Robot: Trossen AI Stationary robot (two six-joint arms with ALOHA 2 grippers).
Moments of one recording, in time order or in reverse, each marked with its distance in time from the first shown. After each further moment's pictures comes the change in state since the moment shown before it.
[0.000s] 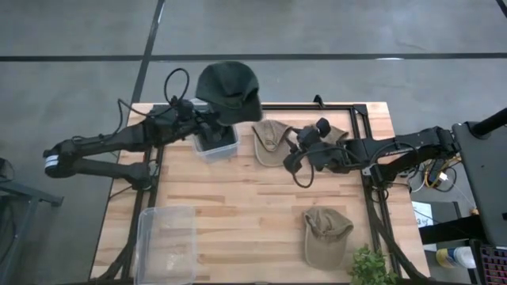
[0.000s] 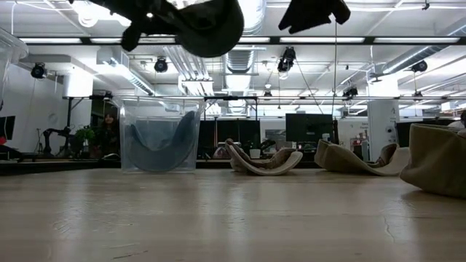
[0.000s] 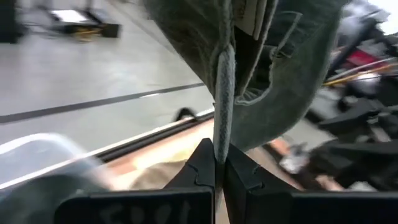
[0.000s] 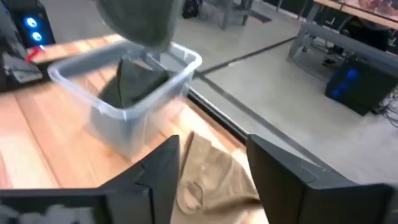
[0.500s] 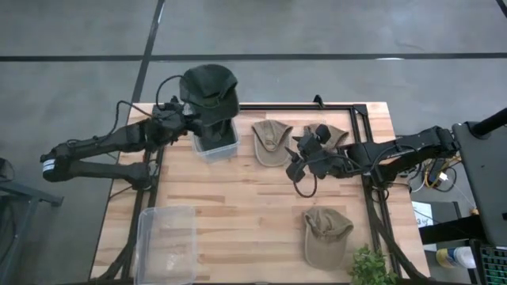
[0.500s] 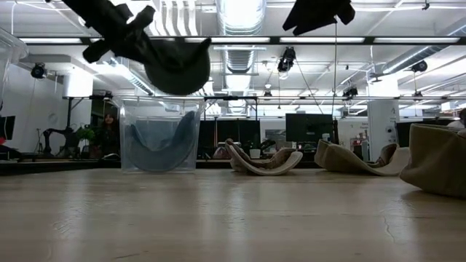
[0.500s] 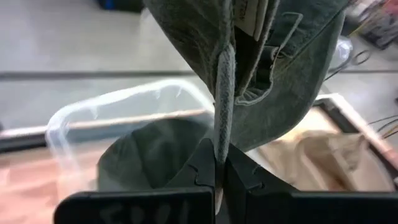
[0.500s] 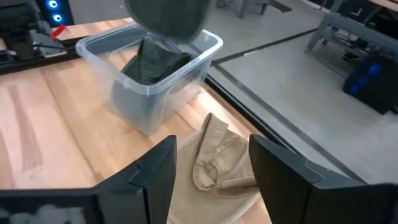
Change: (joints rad) left arm 0.042 -0.056 -0.024 -0.361 -0.259 -0.224; right arm 0.065 0.000 -0.001 -0.073 -0.036 0.047
